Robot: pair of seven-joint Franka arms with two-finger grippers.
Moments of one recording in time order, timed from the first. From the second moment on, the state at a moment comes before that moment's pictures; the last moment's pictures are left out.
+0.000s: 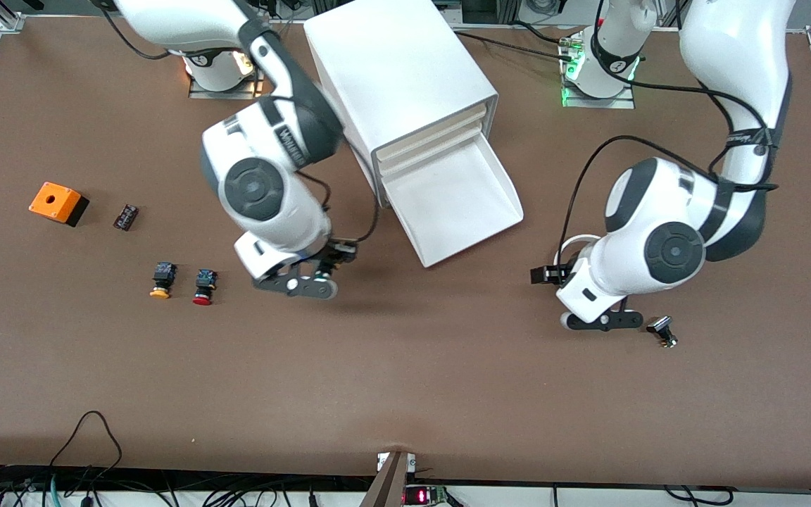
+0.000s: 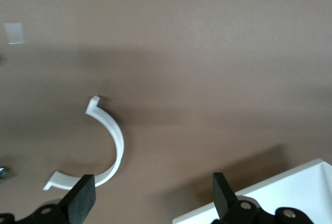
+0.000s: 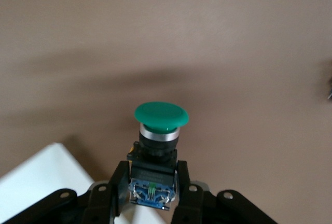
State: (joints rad) left arm -0.08 0.60 -0.29 -1.41 0.04 1.85 -0.42; right arm 0.47 0.66 0.02 -1.15 0.07 1.74 0.54
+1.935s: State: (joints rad) left arm -0.24 0.52 -0.41 -2.00 0.10 2.44 -0.93; right arm 0.18 0.52 0.01 -1.84 0.08 2.38 -0.01
